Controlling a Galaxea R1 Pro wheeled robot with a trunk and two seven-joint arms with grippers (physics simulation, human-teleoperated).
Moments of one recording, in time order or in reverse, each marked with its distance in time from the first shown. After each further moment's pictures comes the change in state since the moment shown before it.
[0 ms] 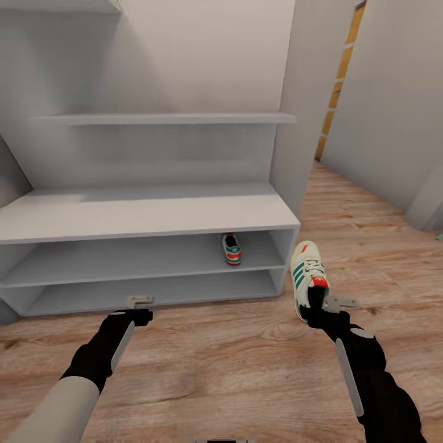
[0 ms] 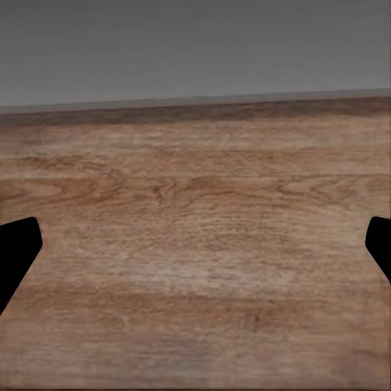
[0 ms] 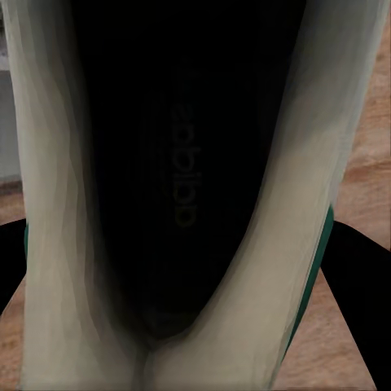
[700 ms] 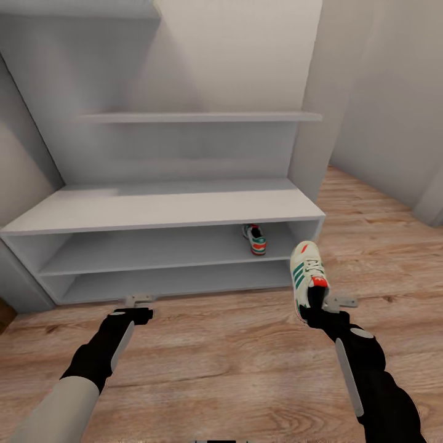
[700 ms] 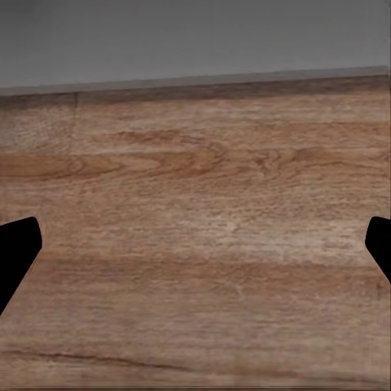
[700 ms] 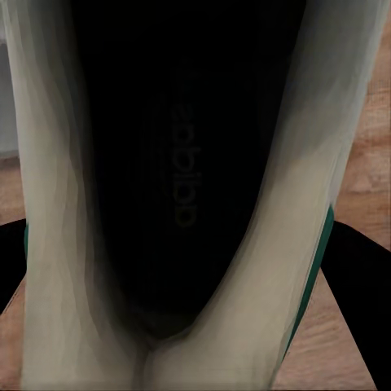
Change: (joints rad) left arm 0.000 0.000 0.000 0.000 0.000 -0.028 0.000; right arm 0.000 0.001 0.000 0.000 0.000 0.000 0.000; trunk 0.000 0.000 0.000
